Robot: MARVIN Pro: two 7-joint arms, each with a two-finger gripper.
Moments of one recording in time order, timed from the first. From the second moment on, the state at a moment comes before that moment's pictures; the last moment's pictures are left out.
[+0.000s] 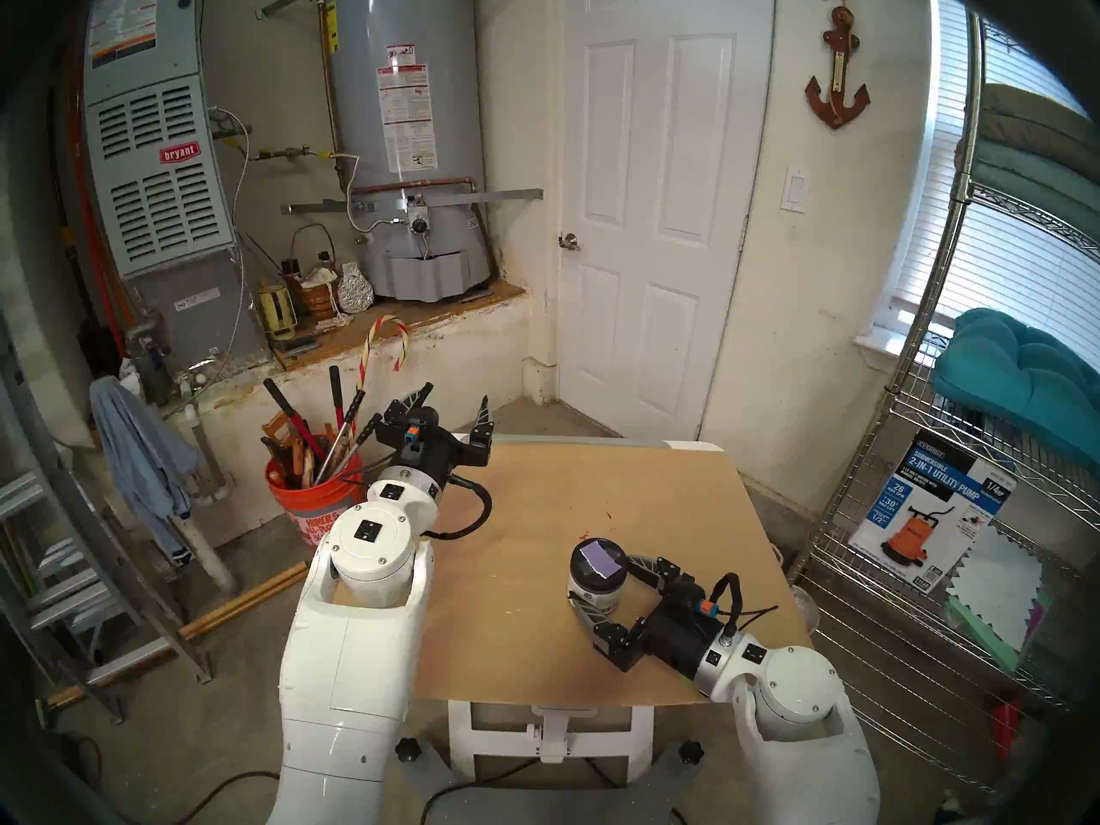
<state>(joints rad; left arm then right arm) 1.57 -1.61 -1.59 -1.74 0.18 0.04 -0.18 -1.90 -1.58 1.65 -1.76 -0.11 -0.08 0.90</state>
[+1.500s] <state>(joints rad) 1.57 -1.61 -1.59 -1.74 0.18 0.04 -0.18 -1.73 -1.58 1.50 -1.60 -0.13 -0.08 0.74</state>
